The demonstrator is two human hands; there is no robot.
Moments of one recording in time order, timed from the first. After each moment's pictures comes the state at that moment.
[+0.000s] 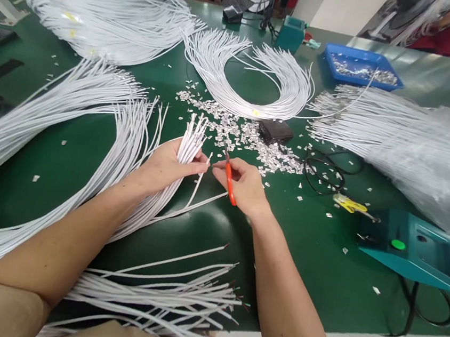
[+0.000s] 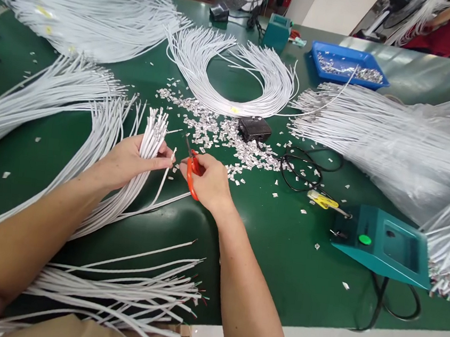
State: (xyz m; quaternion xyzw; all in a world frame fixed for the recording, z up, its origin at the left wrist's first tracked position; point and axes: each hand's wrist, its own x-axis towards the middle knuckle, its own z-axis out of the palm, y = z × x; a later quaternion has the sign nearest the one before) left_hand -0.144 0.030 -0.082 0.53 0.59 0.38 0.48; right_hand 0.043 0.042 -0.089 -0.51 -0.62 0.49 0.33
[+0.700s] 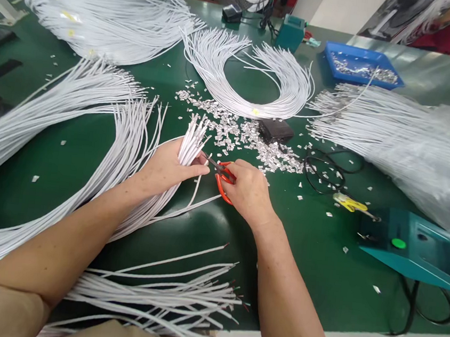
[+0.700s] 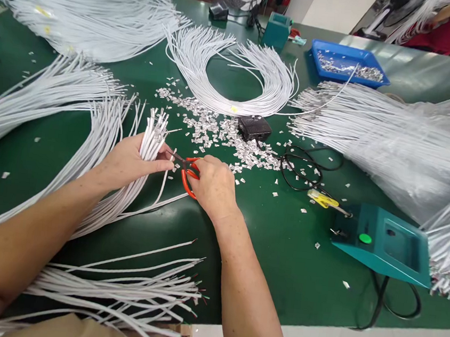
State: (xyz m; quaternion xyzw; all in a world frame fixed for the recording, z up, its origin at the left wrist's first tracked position) left_hand -0.140 0.028 -0.074 0.59 0.63 0.33 0.38; right_hand 0.052 0.041 -0.091 -0.53 -0.81 0.17 0.17
